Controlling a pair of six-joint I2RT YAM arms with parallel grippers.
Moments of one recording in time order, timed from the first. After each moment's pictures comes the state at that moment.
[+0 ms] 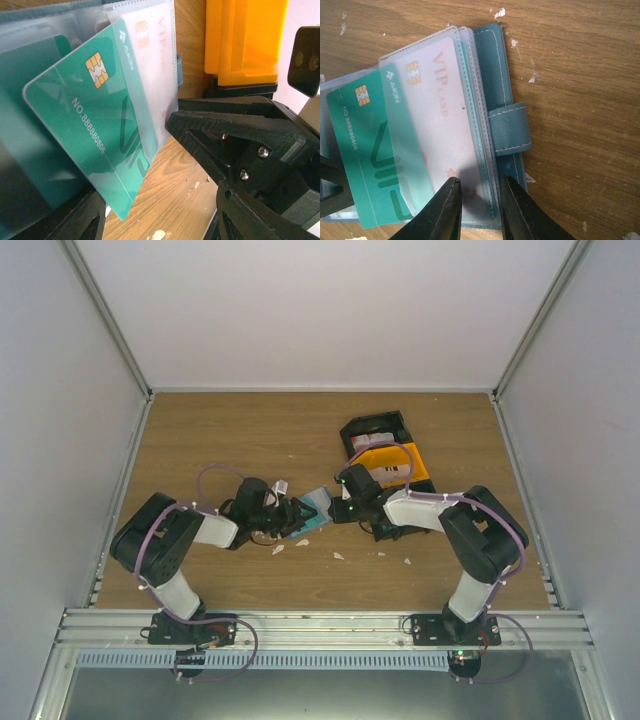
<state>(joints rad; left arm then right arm) -0.47 1.69 0.50 0.56 0.64 -1.04 0.69 1.75 0.89 -0.11 -0.13 0.50</state>
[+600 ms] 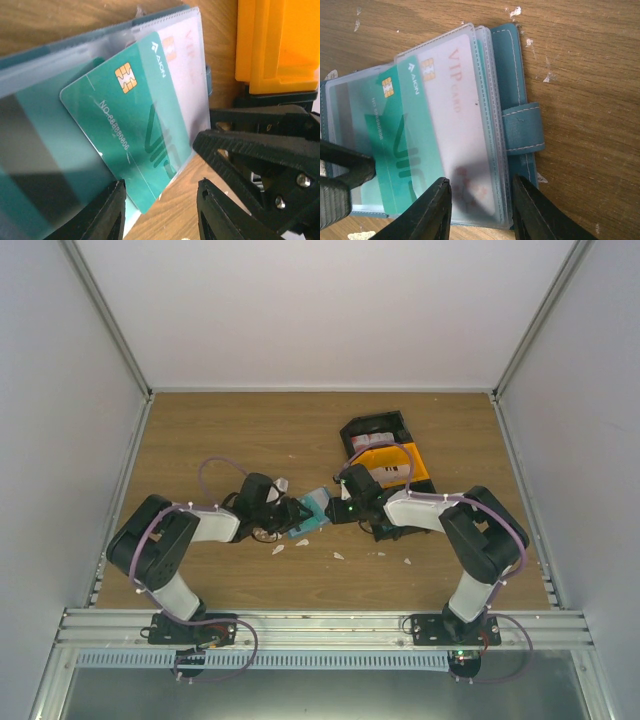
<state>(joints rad) -0.48 1.63 0.56 0.30 0.52 -0.92 0.69 1.74 0.88 -0.09 -0.16 0.49</state>
